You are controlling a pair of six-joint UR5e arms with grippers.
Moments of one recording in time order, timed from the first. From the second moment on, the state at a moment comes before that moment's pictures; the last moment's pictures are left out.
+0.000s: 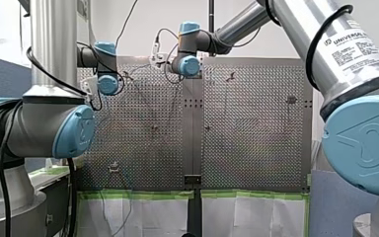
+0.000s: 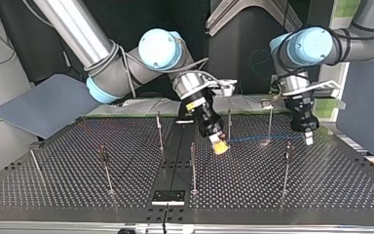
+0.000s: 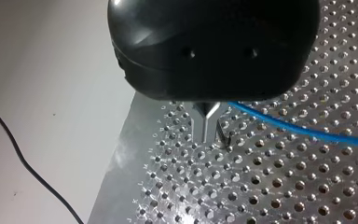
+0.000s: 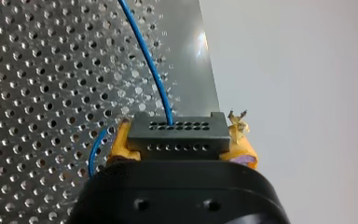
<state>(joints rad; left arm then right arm) 0.07 -1.55 -2.03 -2.42 -1.79 -1.81 2.45 -1.05 1.16 -0.37 1.55 1.69</state>
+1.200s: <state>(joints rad) 0.17 -1.74 -1.86 -2.36 -1.58 -1.88 2.40 -1.04 1.13 -0.37 1.55 1.69</state>
